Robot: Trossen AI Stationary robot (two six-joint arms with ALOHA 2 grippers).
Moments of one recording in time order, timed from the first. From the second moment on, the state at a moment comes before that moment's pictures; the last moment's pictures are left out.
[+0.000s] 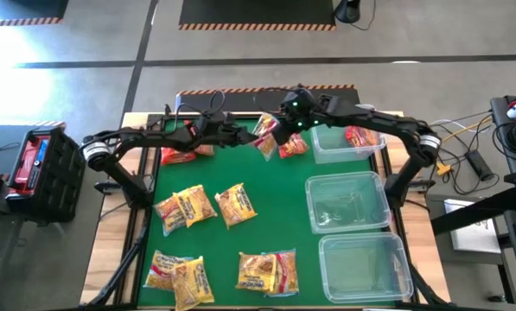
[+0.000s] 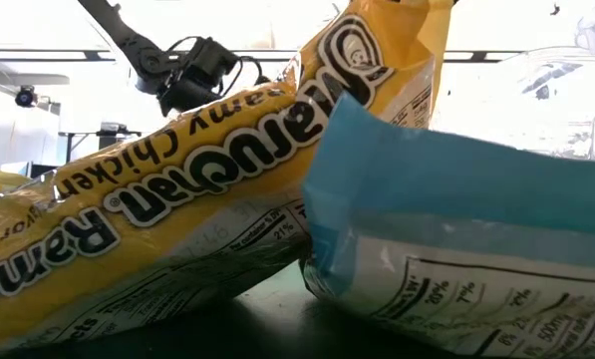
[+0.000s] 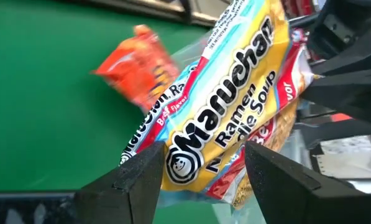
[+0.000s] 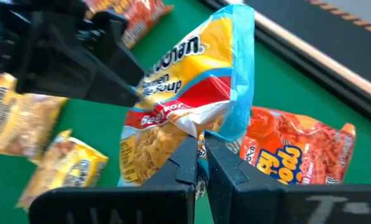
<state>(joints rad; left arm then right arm) 0.51 1.58 0.85 0.34 0.26 -0.98 -0.46 1.65 1.47 -0.63 -0.12 0.37</state>
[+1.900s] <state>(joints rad) 0.14 1.64 1.16 0.32 0.09 -0.91 -0.29 1.15 1.50 -1.44 -0.51 0.65</state>
